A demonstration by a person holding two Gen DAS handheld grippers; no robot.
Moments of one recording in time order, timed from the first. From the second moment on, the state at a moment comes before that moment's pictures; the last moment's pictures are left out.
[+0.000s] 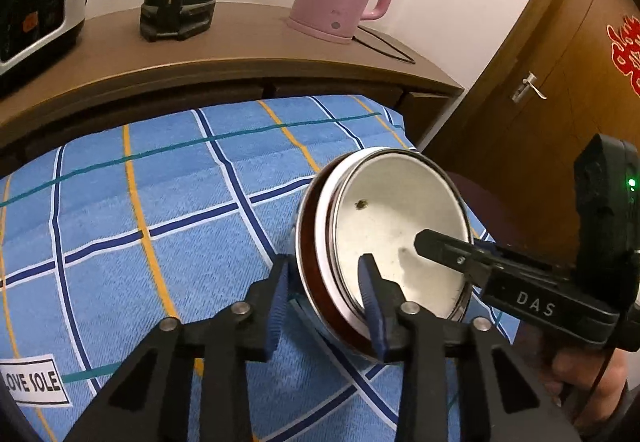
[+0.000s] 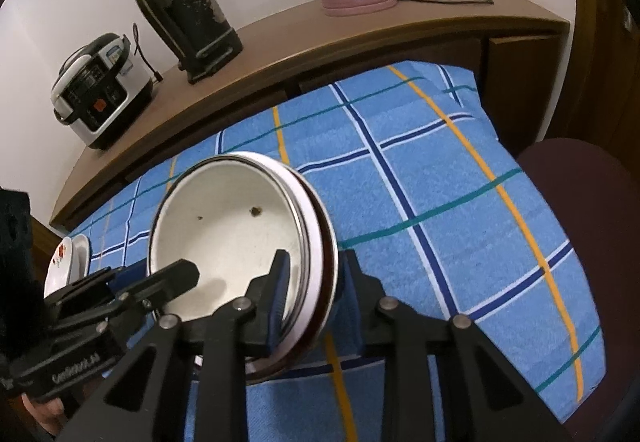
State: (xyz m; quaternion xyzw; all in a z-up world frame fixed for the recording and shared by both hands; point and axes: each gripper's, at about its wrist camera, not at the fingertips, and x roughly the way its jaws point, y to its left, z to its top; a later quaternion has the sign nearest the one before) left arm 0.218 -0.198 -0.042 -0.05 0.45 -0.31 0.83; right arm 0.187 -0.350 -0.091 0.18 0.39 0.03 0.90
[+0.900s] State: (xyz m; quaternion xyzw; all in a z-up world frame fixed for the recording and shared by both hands) left arm 0.219 -0.201 -0.047 -0.05 0.46 -0.33 0.82; right arm 0.171 -0.354 -0.088 0.18 0.38 0.03 0.91
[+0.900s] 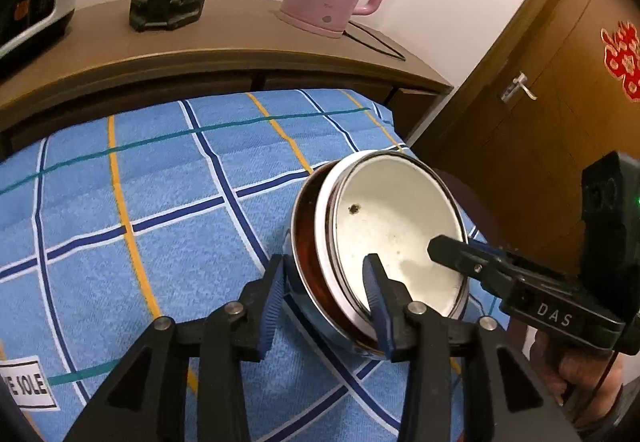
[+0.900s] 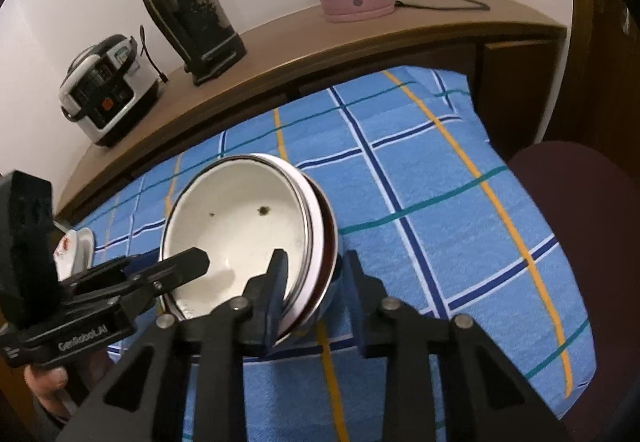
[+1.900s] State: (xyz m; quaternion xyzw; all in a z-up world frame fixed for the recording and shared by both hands) left arm 0.177 -0.112 -0.009 -0.11 0.41 -0.24 0.87; right arm 0.165 -0.274 -0.043 0.15 0.34 0.11 0.92
